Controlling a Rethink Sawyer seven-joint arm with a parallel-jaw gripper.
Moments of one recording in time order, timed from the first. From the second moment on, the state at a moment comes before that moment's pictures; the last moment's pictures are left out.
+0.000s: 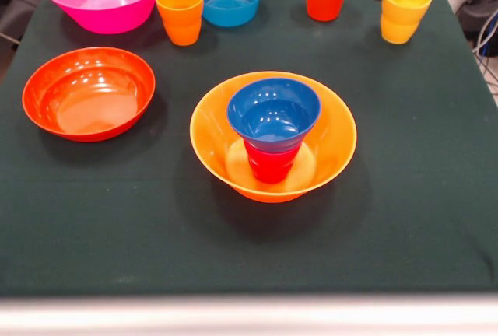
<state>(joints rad) -0.07 -0.55 0.21 1.81 -0.09 0.63 1.69</state>
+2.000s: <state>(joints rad) -0.03 -0.44 0.16 1.60 -0.18 0.77 1.69</state>
